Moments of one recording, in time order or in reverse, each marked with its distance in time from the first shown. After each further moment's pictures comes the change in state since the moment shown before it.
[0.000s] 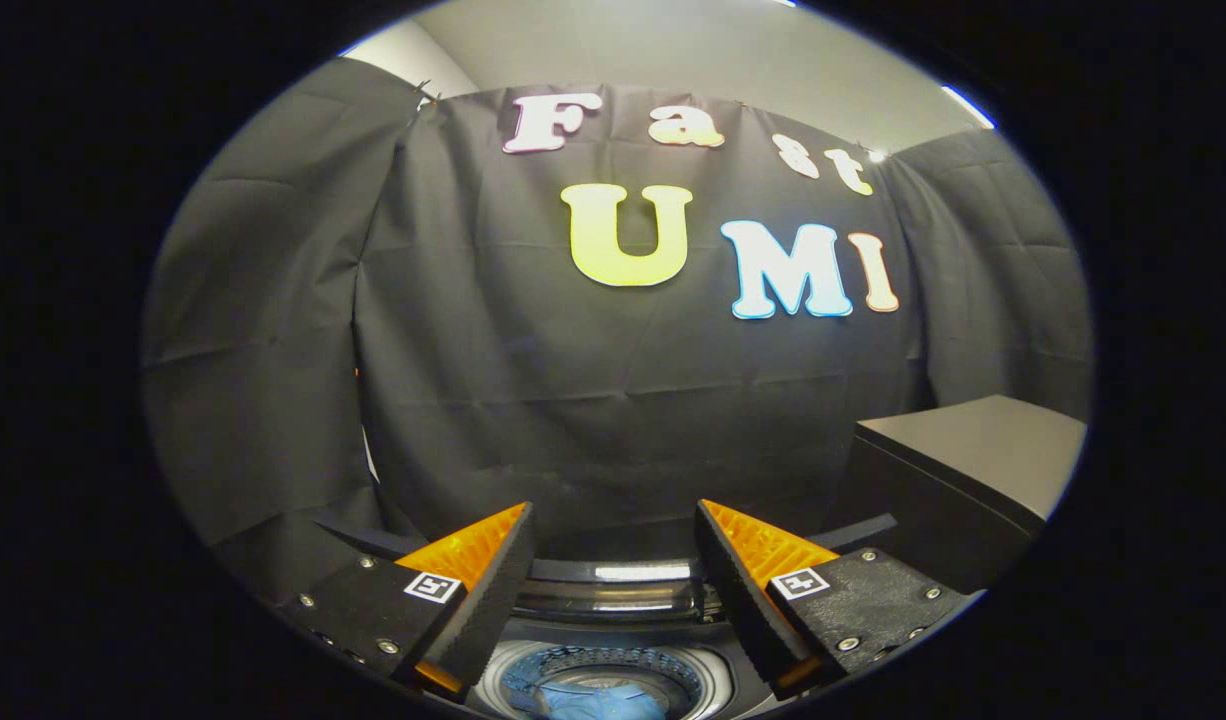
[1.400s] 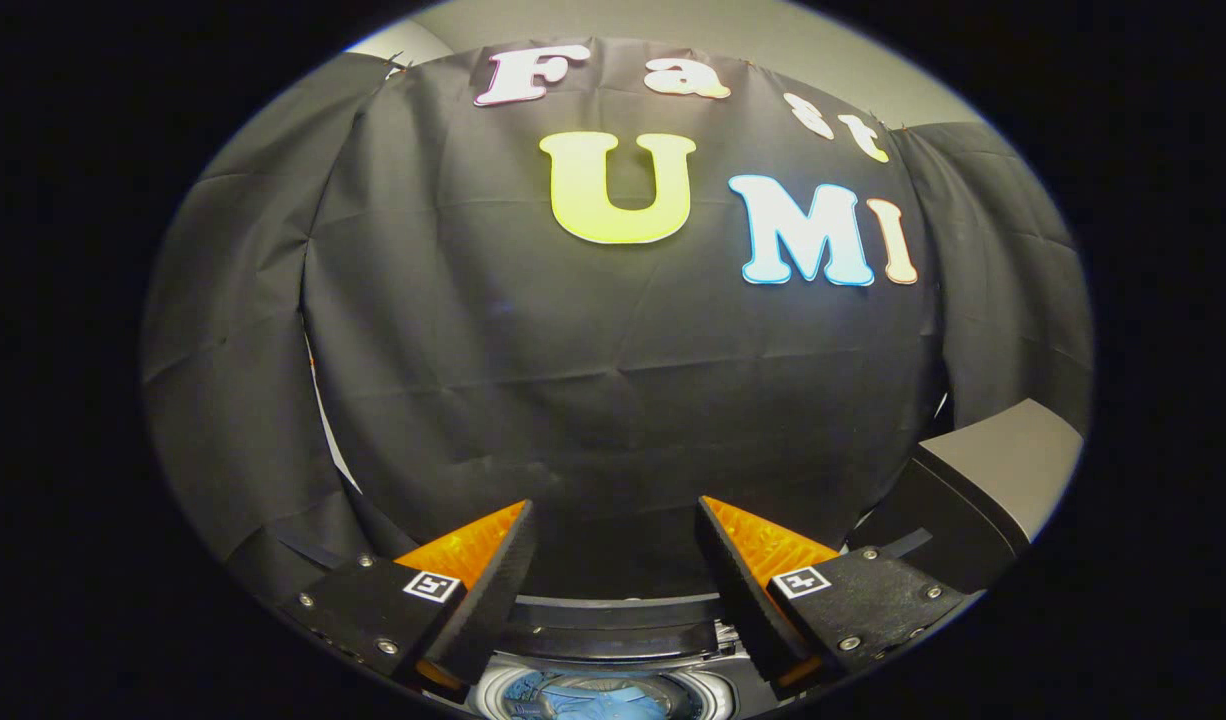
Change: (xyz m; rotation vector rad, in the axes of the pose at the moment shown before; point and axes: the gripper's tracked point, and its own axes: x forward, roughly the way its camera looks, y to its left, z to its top) arm 0.087 -0.016 0.017 -0.008 0.157 0.004
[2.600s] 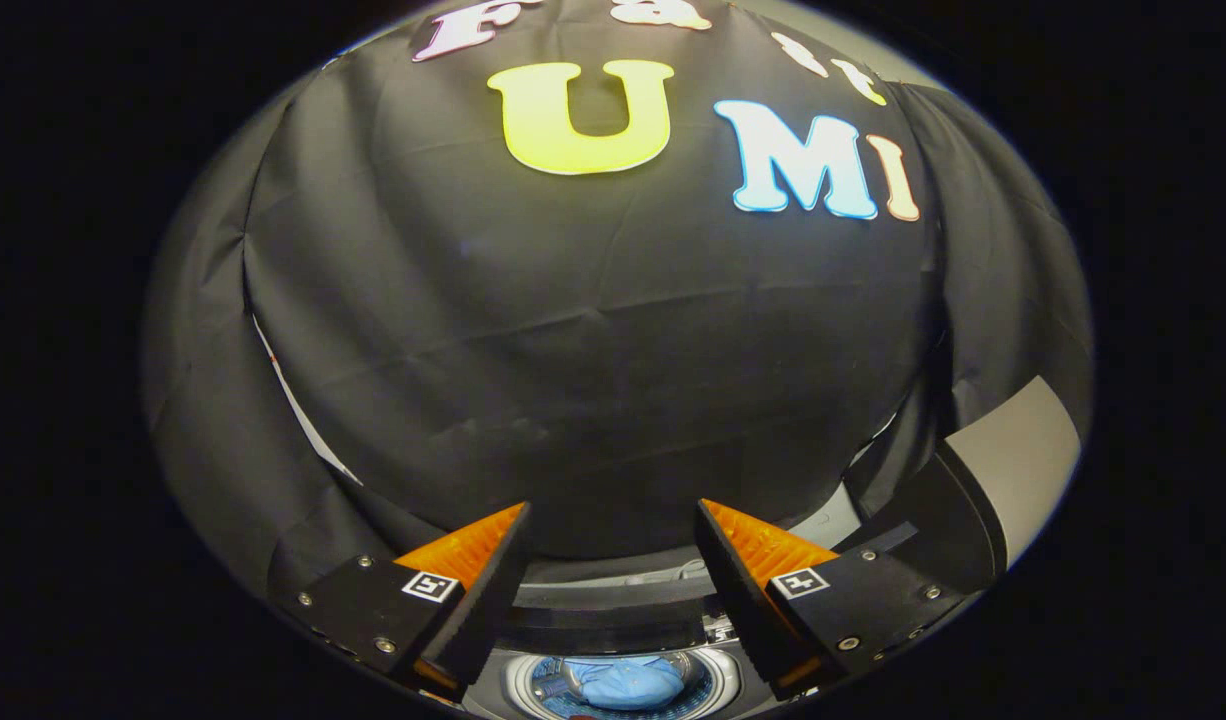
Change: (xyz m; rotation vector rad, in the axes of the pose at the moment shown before) arm 0.049 -0.009 0.001 0.077 0.299 -0.036
